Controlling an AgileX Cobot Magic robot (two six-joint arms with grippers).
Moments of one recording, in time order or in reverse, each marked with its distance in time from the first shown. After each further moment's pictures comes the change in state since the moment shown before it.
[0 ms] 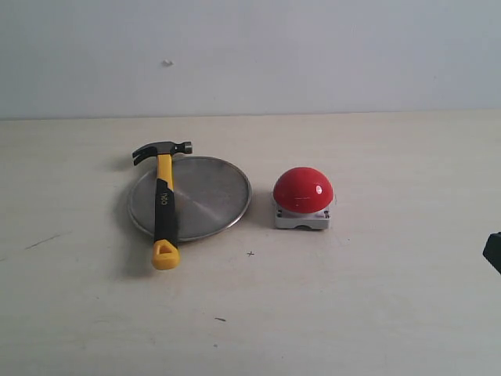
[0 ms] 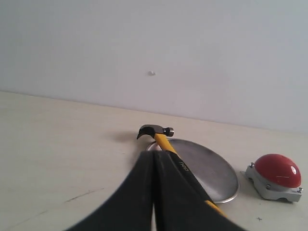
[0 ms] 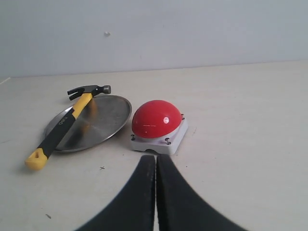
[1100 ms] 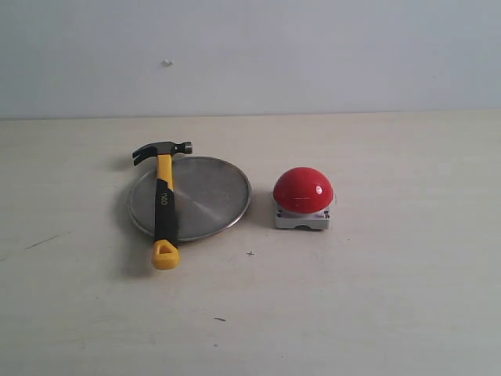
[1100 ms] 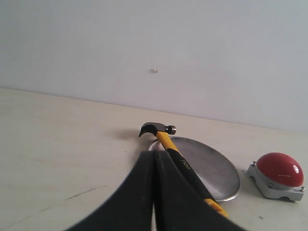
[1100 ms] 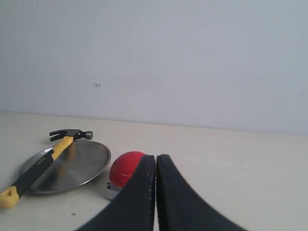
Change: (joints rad) left arm 0.000 0.000 0.000 0.025 0.008 -0.026; right arm -0.652 -0.270 0.000 -0.105 -0.572 -0.176
